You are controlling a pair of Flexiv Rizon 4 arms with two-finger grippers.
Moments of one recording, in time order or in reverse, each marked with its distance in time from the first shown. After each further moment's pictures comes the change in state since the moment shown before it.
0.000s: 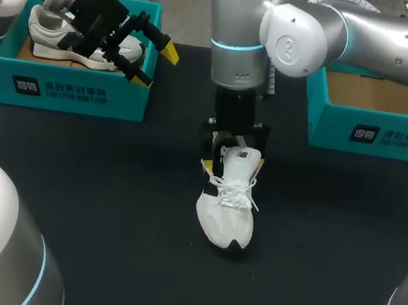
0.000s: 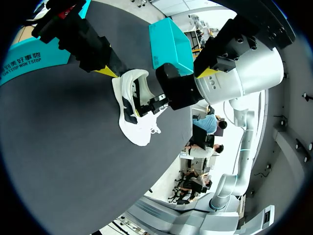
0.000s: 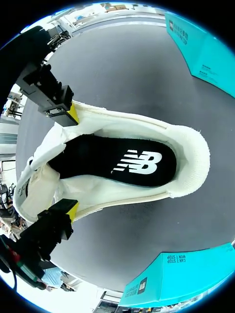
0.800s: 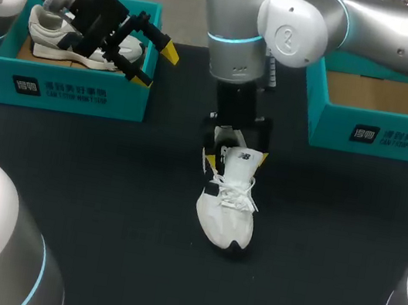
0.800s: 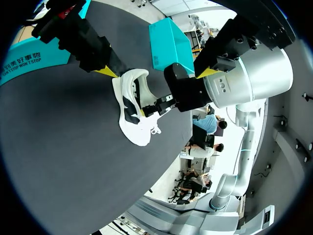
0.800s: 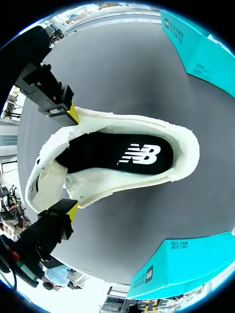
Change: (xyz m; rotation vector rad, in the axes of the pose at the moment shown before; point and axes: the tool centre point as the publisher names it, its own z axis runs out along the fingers) left arm 0.000 0.000 0.000 0.000 0.000 0.000; right arm -0.005 -0.008 -0.020 -0.022 -0.050 0.051
